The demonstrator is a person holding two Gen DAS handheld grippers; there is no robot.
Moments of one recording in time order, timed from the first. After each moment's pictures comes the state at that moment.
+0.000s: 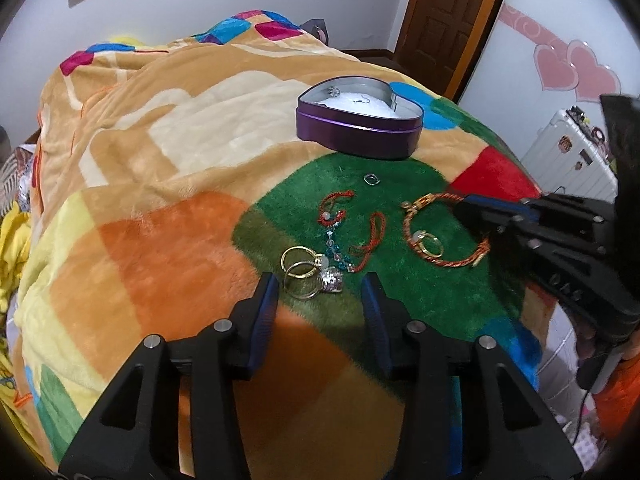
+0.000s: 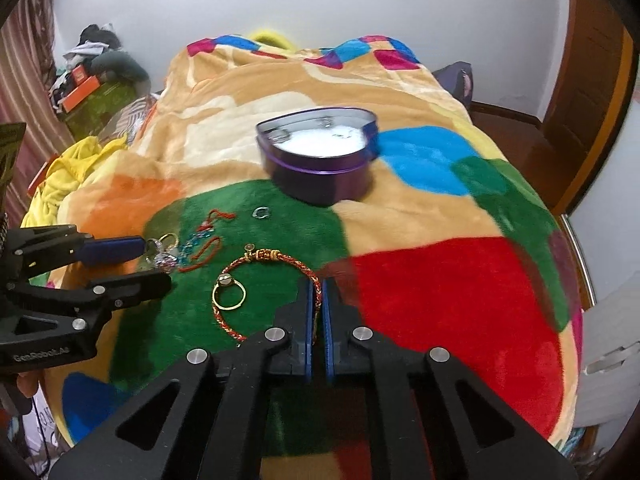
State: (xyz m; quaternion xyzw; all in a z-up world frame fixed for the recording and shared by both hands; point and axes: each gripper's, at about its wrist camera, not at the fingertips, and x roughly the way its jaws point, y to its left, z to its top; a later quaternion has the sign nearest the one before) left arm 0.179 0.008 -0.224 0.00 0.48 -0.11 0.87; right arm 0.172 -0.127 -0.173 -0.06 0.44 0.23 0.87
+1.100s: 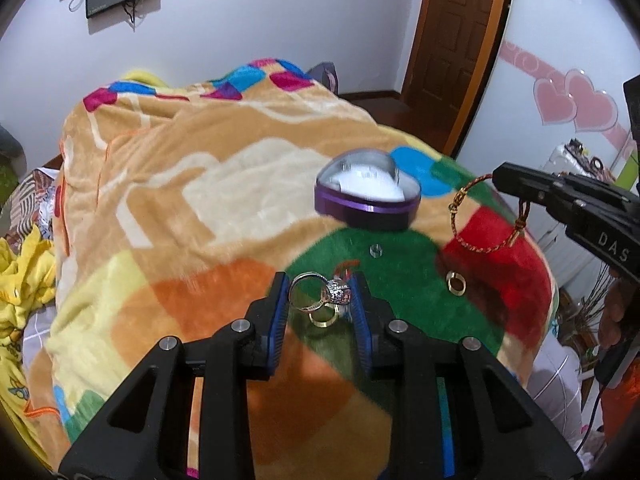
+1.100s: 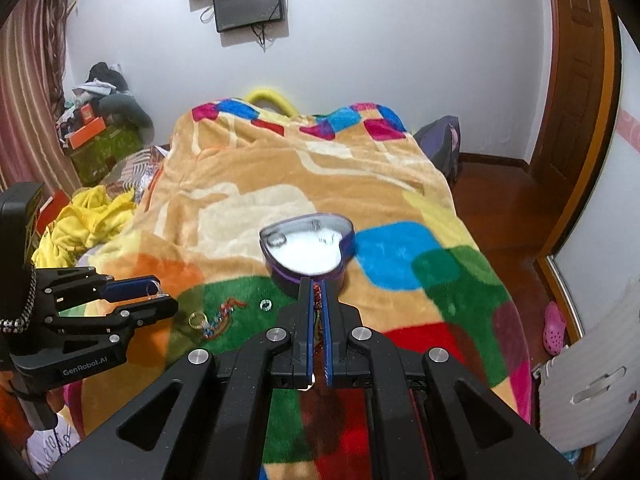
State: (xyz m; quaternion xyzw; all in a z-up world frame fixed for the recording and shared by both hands) left arm 0.177 0.022 -0.173 -0.01 0.41 -0.09 0.91; right arm 0.174 -0.132 -0.101 -0.04 0.35 0.22 0.91
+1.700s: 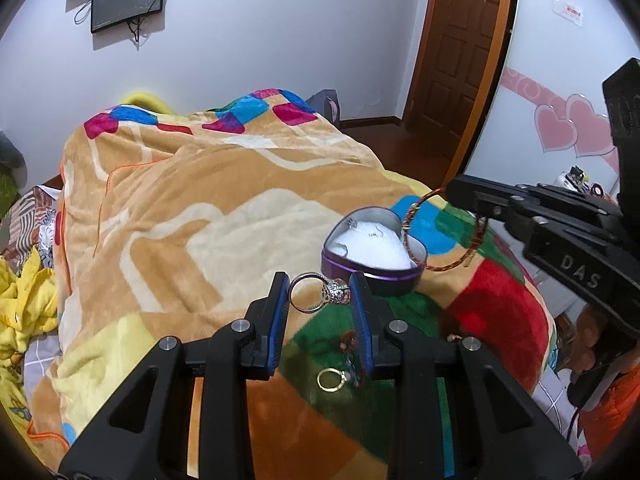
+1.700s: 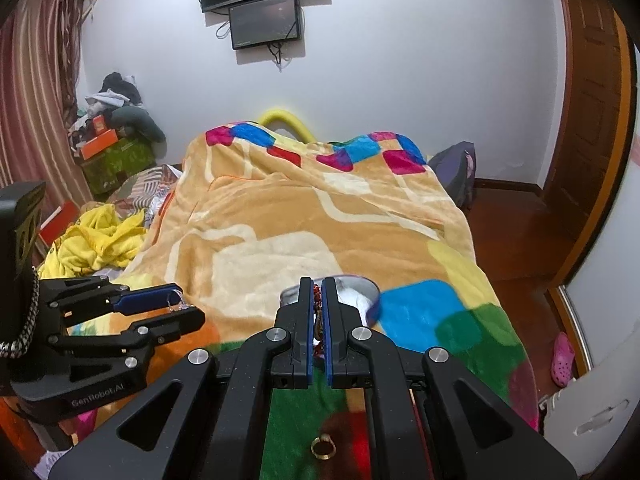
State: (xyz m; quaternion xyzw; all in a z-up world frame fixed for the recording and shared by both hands) left arm 0.210 0.028 -0.150 -0.02 0.38 -0.09 0.92; right arm 0.203 -0.100 -0.086 -0.04 0.32 0.25 0.91
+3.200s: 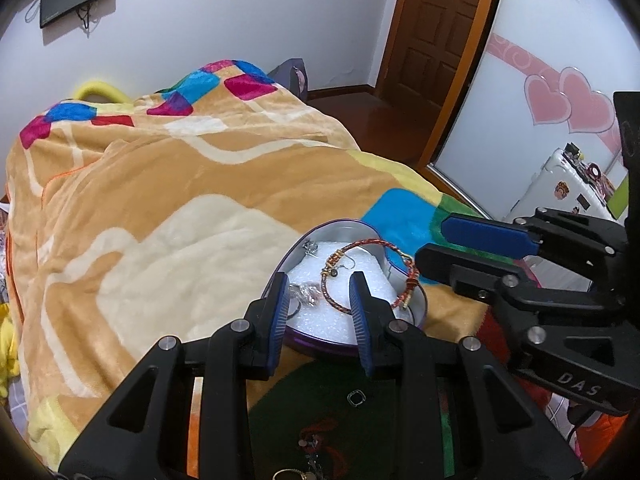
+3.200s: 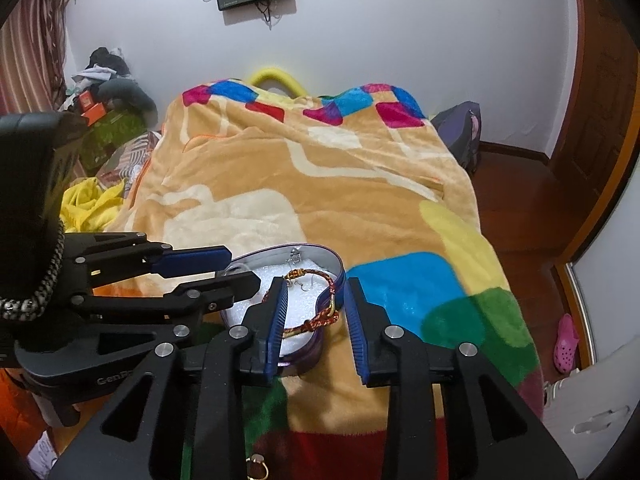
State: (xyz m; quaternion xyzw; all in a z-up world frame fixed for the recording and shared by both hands) left arm 0.299 -0.017 -0.185 0.00 0.43 -0.14 0.89; right arm 0.250 -0.125 -0.124 -0.05 0.39 0.25 0.88
